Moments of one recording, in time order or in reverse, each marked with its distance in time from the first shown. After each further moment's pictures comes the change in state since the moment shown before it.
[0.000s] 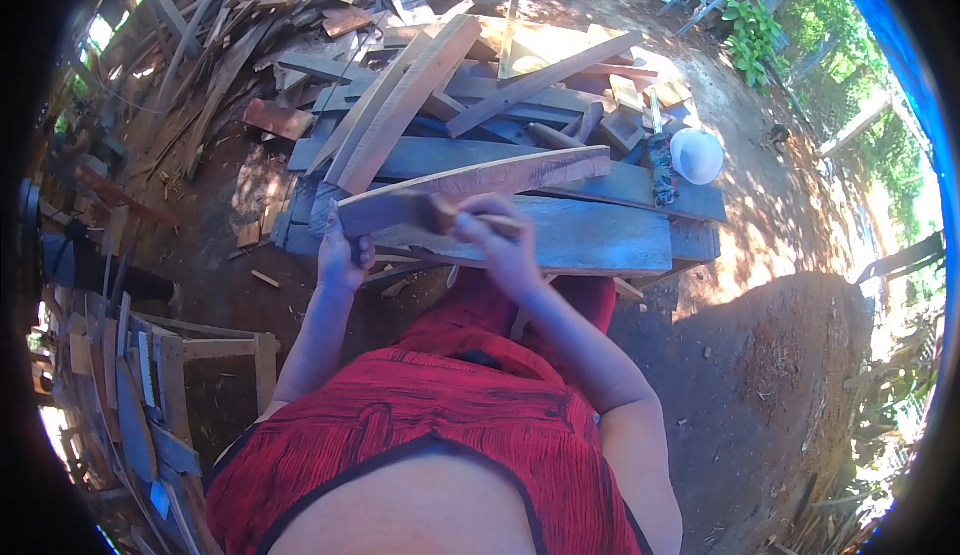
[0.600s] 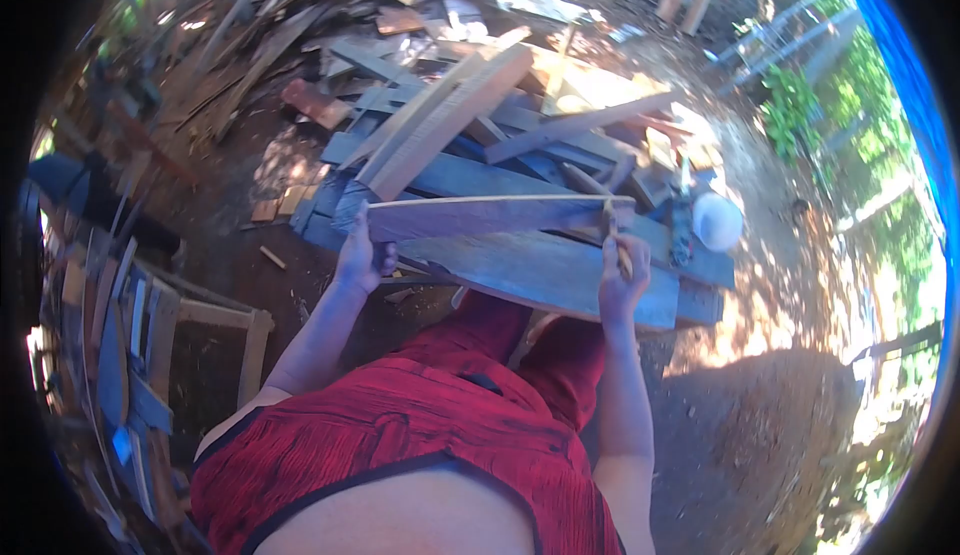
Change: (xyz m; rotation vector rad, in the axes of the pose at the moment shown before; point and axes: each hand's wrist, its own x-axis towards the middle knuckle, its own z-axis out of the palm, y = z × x) left_hand 0.002 0.002 -0.002 0.020 0.041 -0.074; right_hand 0.014 -0.002 -0.132 -0.830 0.483 -0.537
